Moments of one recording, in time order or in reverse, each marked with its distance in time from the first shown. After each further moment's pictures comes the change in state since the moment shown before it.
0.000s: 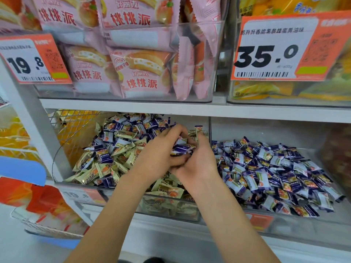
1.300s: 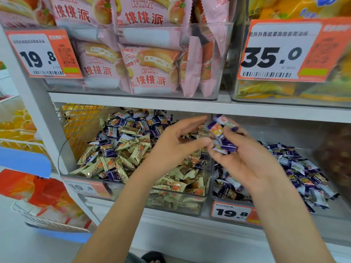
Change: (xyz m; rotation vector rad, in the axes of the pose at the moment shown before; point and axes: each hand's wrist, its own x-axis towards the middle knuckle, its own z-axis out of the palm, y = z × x) left_hand -0.006 0.033 -0.011 -0.744 -0.014 -0.034; right_hand -0.049 -0.059 -0.015 -0.139 -0.025 -0.231
